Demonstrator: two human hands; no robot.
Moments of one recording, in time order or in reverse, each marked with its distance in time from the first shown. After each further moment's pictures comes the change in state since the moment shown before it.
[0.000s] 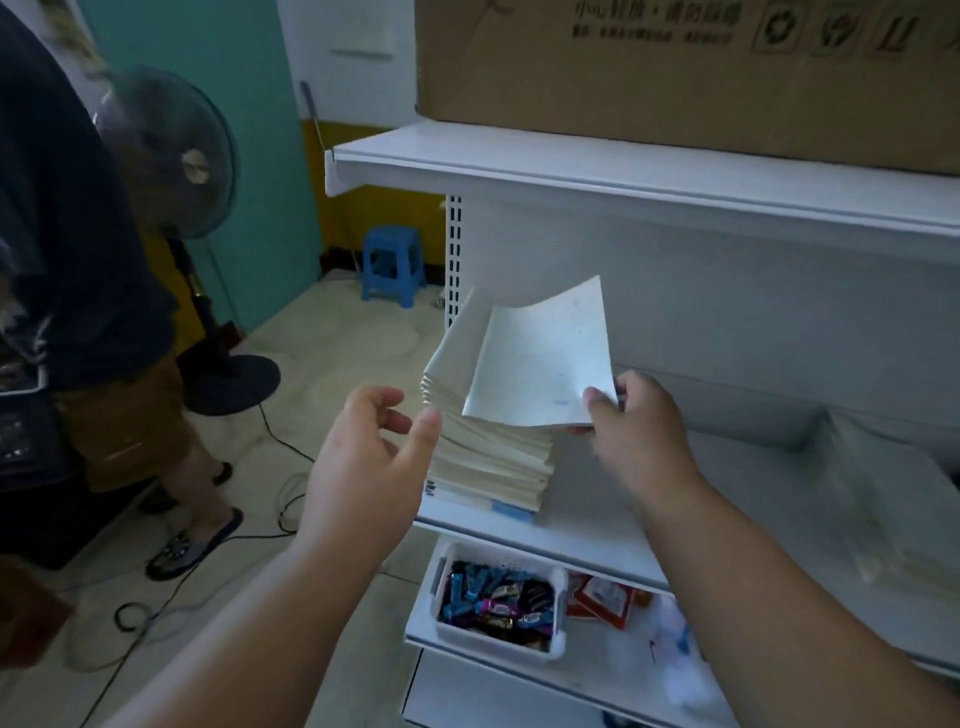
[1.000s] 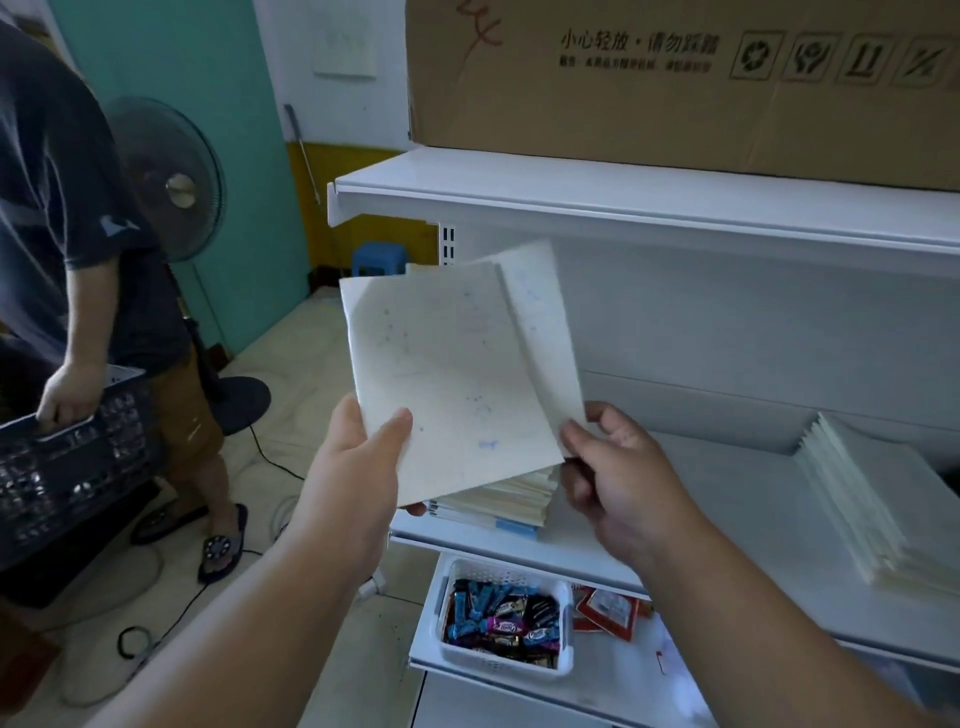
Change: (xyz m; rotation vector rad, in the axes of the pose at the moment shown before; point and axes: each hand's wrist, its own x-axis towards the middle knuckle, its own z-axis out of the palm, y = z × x) left_hand 0.020 0.002 -0.008 -0.601 -0.100 -0.160; right_hand -0.041 -0.018 0.005 0.856 -0.297 0.258
